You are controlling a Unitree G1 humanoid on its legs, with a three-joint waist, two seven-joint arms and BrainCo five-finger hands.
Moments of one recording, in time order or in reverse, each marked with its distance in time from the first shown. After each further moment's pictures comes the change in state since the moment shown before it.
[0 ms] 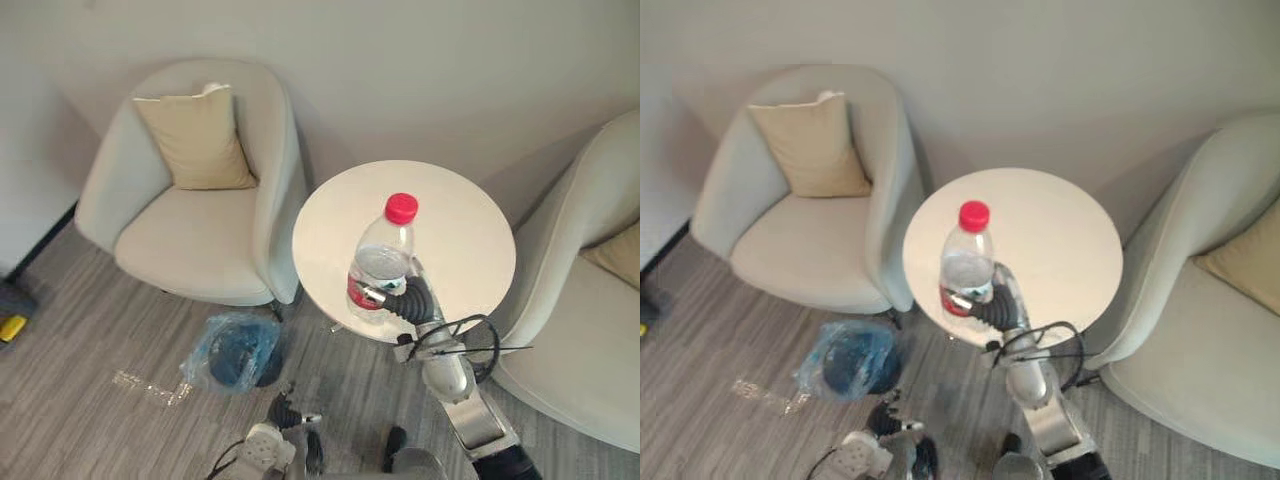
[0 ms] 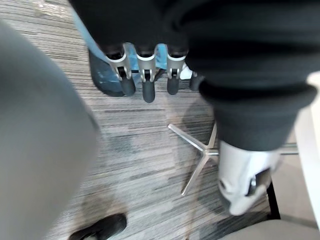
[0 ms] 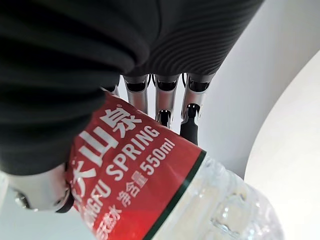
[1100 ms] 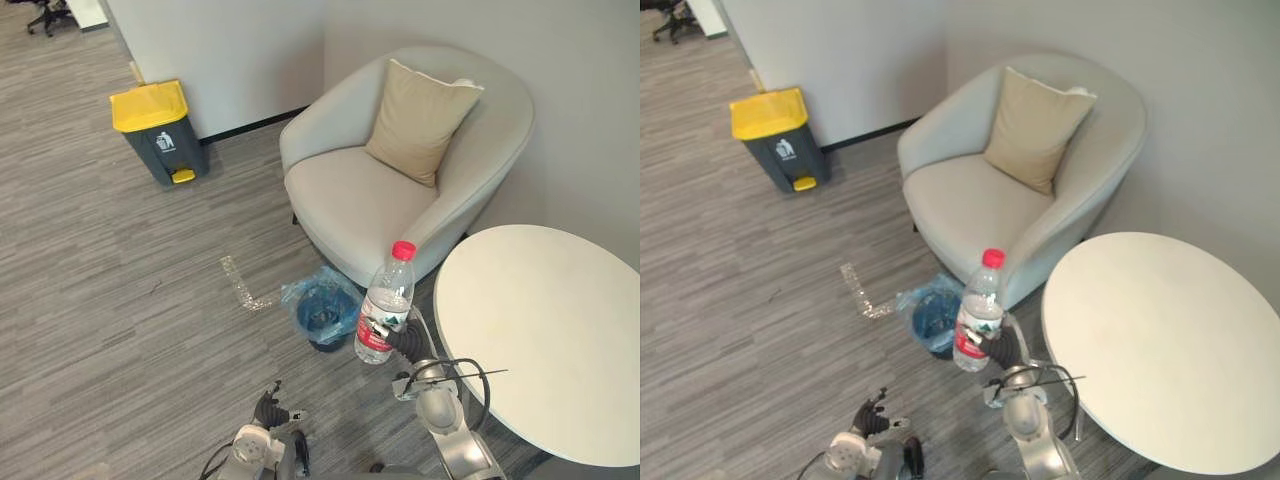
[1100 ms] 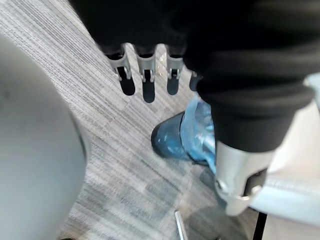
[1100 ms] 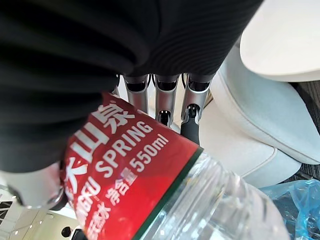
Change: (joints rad) left arm 0.005 0.047 0.159 -0.027 0.013 -0.005 0.027; right arm 0.089 0.124 -0.017 0.244 0.021 0.028 0.021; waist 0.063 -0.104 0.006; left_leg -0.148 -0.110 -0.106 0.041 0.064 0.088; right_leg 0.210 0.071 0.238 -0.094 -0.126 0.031
